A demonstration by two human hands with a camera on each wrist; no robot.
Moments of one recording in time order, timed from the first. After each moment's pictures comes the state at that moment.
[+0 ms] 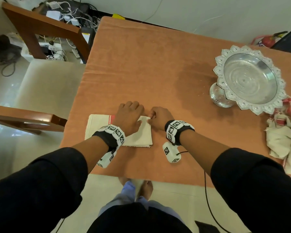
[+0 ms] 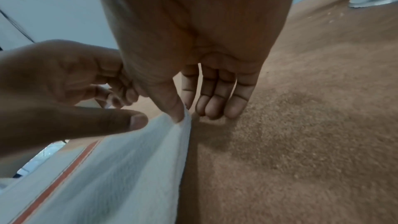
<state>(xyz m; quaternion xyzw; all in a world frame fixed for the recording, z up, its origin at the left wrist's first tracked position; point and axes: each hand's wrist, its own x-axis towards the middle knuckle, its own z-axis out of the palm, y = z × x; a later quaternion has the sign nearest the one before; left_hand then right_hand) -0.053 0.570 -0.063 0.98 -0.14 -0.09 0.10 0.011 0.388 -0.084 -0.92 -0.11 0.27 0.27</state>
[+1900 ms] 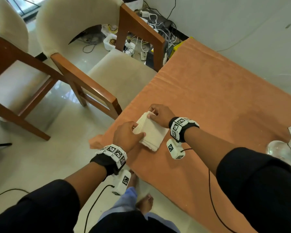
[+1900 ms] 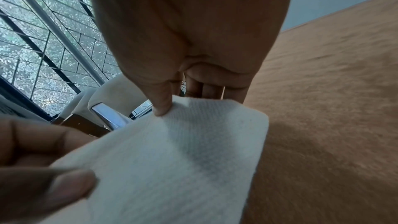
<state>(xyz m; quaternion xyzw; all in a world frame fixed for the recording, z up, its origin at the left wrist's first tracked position) -0.197 0.673 -0.071 0.83 0.38 0.01 0.41 0.002 0.590 -0.065 -0.82 -0.41 0.33 0.23</state>
